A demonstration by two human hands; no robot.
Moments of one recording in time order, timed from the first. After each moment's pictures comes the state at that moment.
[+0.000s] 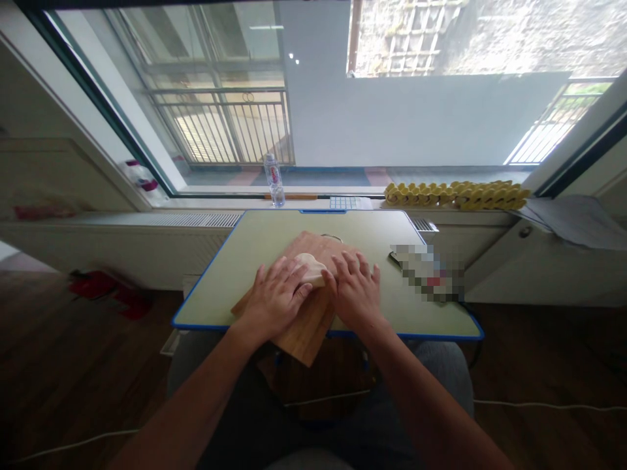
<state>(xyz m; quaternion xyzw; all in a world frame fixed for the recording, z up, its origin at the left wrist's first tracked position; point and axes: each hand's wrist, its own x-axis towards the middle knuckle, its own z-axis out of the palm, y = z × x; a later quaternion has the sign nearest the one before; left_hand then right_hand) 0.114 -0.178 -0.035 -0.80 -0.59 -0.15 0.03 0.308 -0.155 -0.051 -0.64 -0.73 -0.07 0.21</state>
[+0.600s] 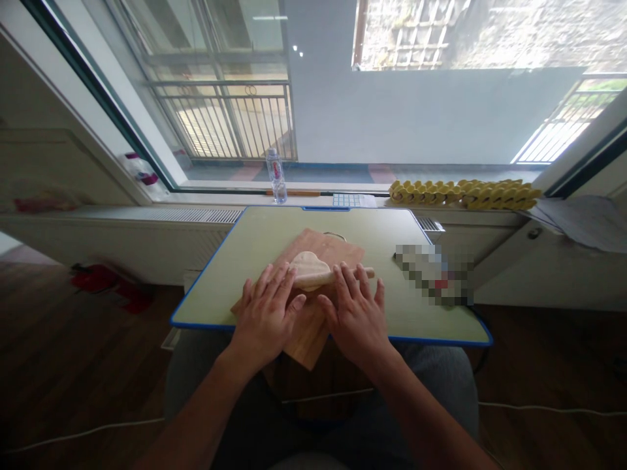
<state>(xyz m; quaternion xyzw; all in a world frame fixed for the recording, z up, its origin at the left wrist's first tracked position) 0.110 -0.208 -0.040 -0.75 -0.64 -0.17 0.02 0.308 -0.198 -0.063 -0.61 -0.77 -0.07 0.18</state>
